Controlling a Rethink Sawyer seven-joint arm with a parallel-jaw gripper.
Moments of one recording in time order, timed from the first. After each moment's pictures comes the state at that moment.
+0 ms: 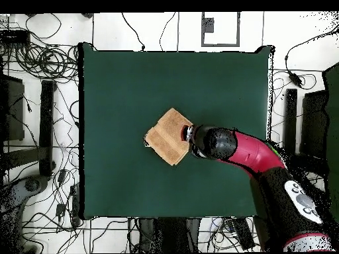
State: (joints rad) arm -0.56 -0.61 0.28 1.72 -0.13 0.51 1.57
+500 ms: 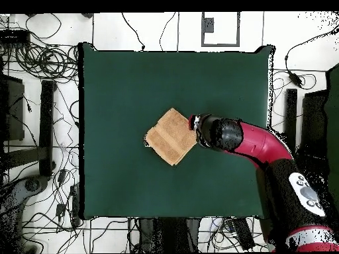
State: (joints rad) arm -0.56 -0.57 0.28 1.61 -0.19 0.48 1.57
